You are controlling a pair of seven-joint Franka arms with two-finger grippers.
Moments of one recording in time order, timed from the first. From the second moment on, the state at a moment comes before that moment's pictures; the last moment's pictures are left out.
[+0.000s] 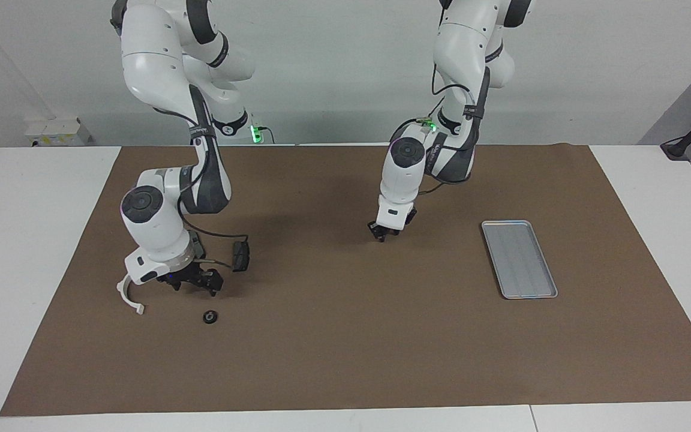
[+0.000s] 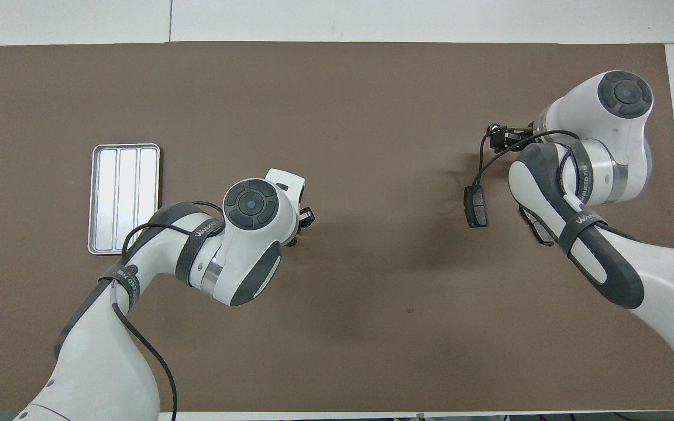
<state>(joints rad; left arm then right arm) -0.57 0.30 -0.03 -2.03 -0.02 2.30 -0.98 -0.04 0.48 0.08 -1.75 -0.11 2.28 0.30</state>
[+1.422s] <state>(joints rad) -0.33 0.13 -0.01 -2.07 -0.02 2.13 -0.60 -0.01 0.63 0.08 -1.49 -0.14 2.09 0.39</state>
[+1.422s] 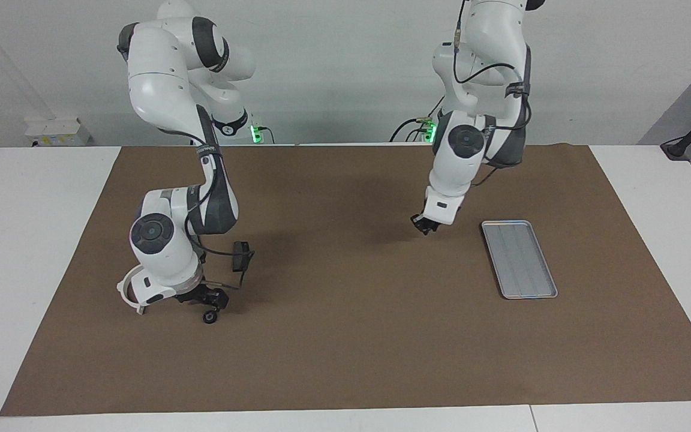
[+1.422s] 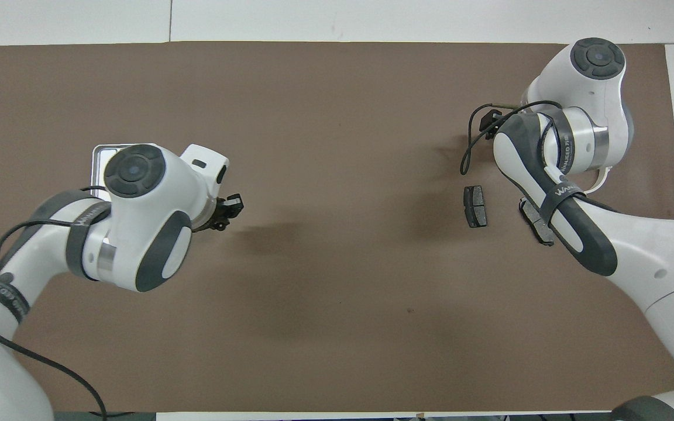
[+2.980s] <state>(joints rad) 0.05 0.11 -0.03 -2.28 -0.05 2.34 -0.04 0.00 0.73 0.08 -1.36 -0.08 2.05 0.39</state>
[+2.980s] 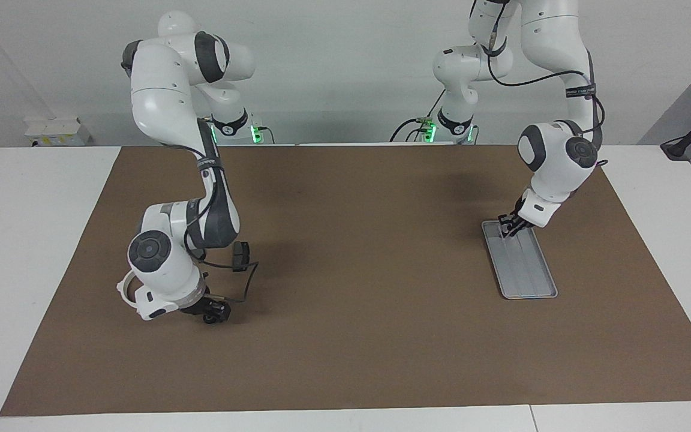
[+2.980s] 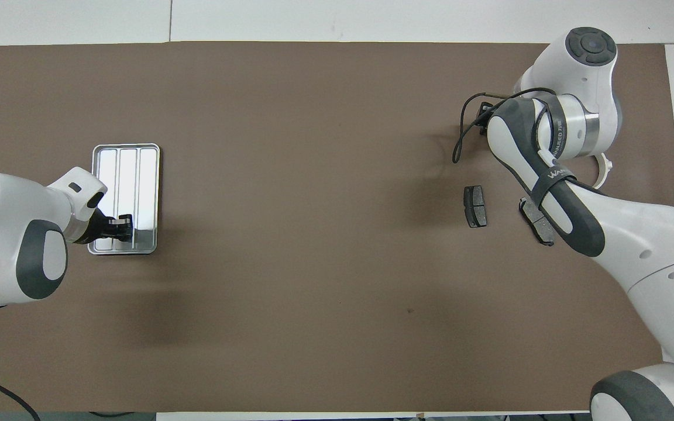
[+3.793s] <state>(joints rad) 0.05 0.11 -0.03 -2.23 -0.05 2.31 -0.06 0.00 0.73 0.09 -1.36 -0.07 2.05 0.39</state>
